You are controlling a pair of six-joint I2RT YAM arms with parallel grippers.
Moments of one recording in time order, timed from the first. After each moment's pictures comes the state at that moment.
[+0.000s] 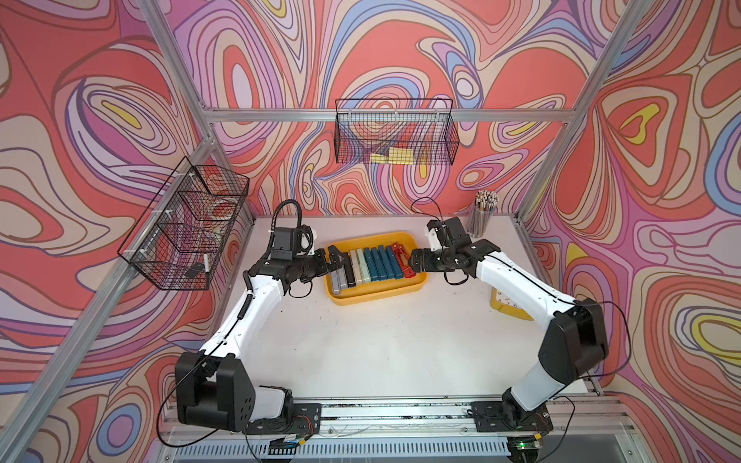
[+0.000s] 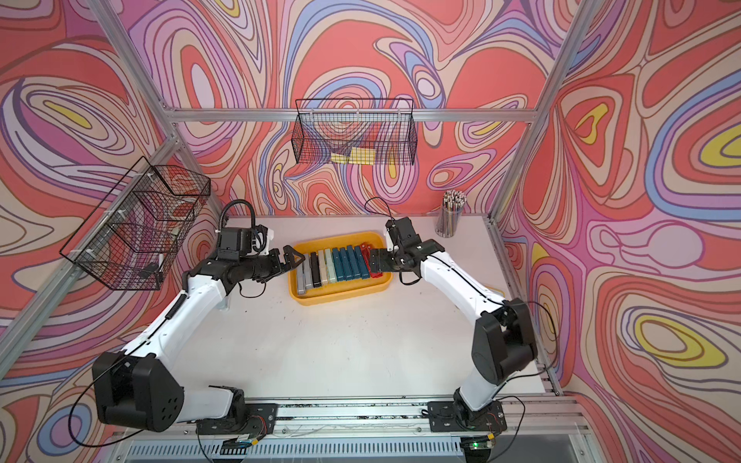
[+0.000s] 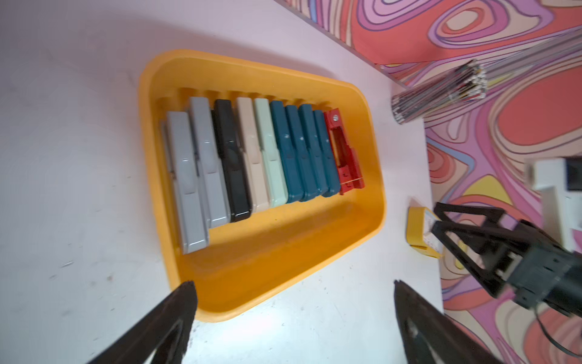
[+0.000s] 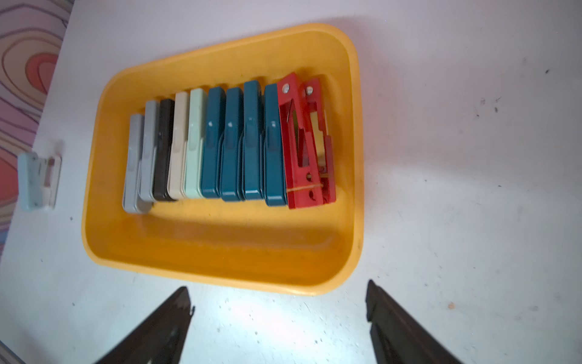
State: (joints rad) left arm -0.13 1.33 1.11 -0.58 0.38 -0.49; right arm 0.44 1.60 1.33 -0.63 -0.10 0.33
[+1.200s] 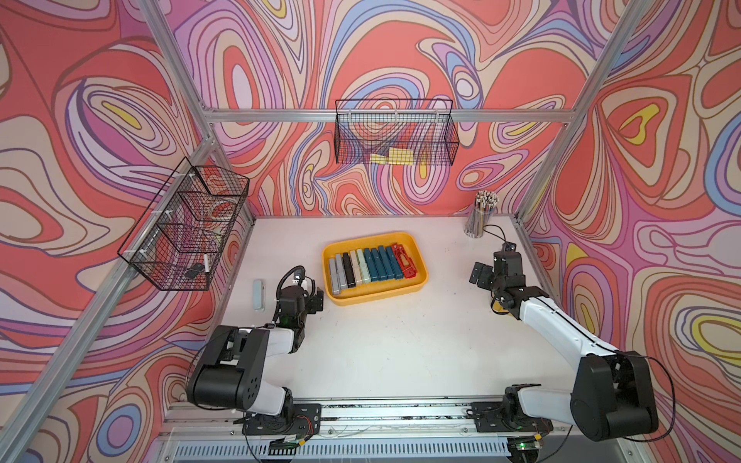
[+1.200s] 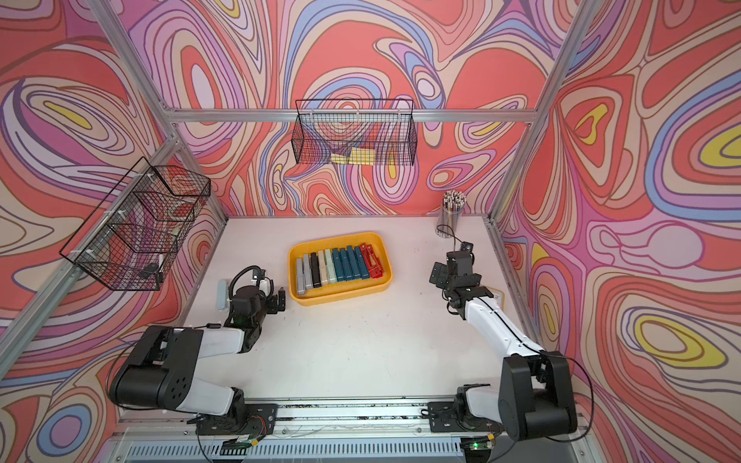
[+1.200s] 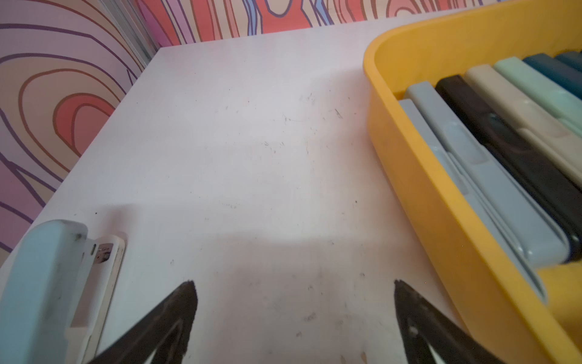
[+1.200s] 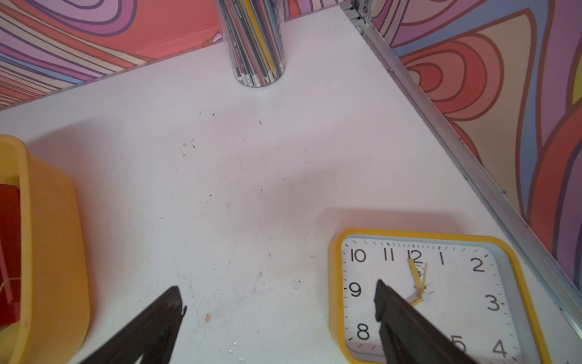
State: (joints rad) left arm -0.09 1.51 0.32 0.74 -0.18 0.02; right arm 0.09 1.28 0.72 -0.11 0.27 0.28
